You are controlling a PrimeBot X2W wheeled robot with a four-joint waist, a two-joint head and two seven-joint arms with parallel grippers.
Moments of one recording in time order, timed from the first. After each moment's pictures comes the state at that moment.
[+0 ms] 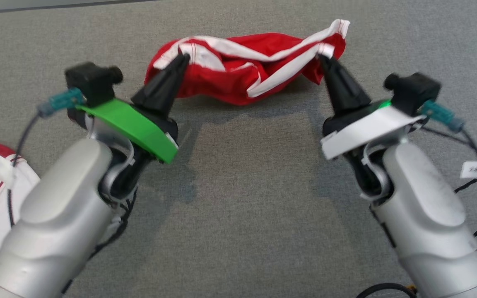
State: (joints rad) left arm -0.78 0.34 -0.73 0.37 -0.92 -0.13 -0.16; right arm -0.60 -0.07 0.29 0.33 0.43 0.13 -0.20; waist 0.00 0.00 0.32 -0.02
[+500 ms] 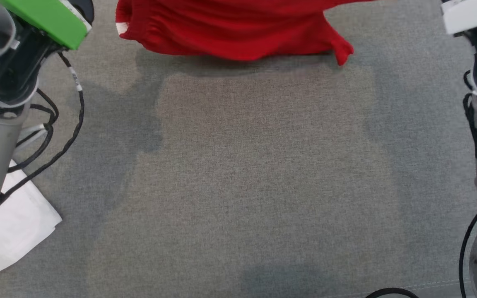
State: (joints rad) left arm -1.08 0.49 -0.55 0.16 -1.21 -0.08 0.20; right arm -0.89 -0.21 0.04 0.05 0.59 0.13 0.10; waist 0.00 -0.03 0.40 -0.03
